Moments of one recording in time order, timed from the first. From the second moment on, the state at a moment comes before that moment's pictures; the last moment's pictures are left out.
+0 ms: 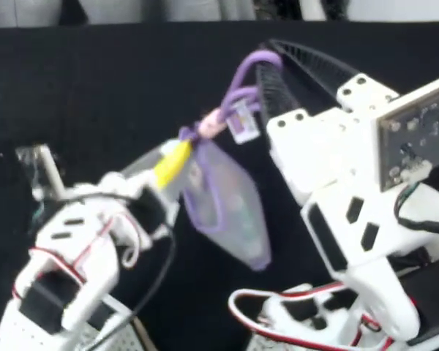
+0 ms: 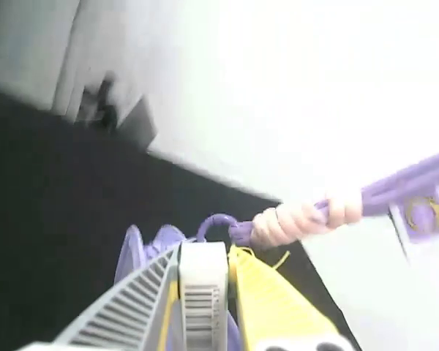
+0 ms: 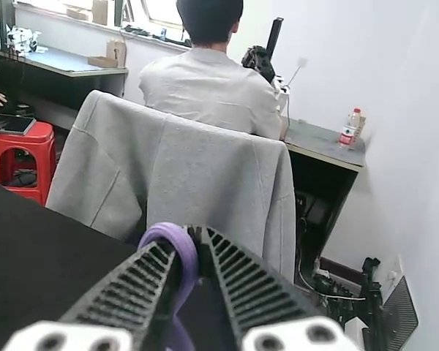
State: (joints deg) left arm 26.1 -81.4 49.3 46.1 38.2; right arm -19.1 -36.5 -29.5 75.5 12.2
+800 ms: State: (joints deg) left arm 25.3 -87.2 50.7 49.5 26.9; right arm -19.0 -36.5 -29.5 75.4 12.4
